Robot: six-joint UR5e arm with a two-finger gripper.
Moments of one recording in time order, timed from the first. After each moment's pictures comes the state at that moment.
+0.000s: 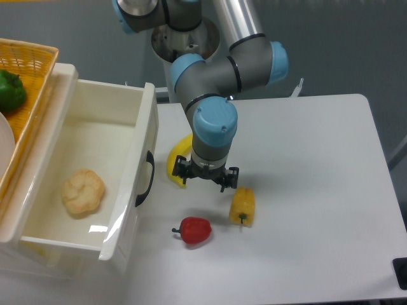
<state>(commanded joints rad) 2.39 -1.94 -1.64 -1.18 1.44 0.53</state>
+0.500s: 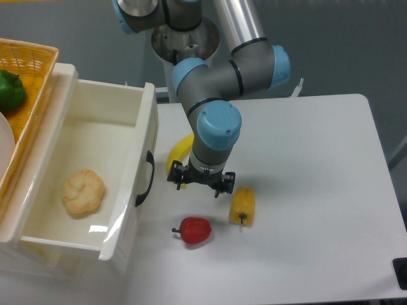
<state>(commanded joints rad) 2.39 -1.95 -1.62 -1.18 1.39 0.51</state>
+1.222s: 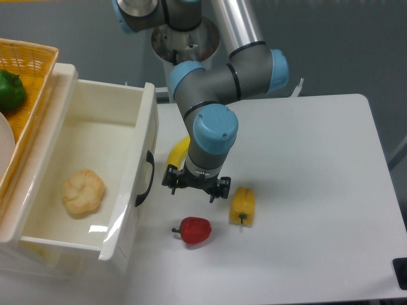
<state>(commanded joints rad) 2.37 -1.96 -1.60 -1.18 1.38 0.51</state>
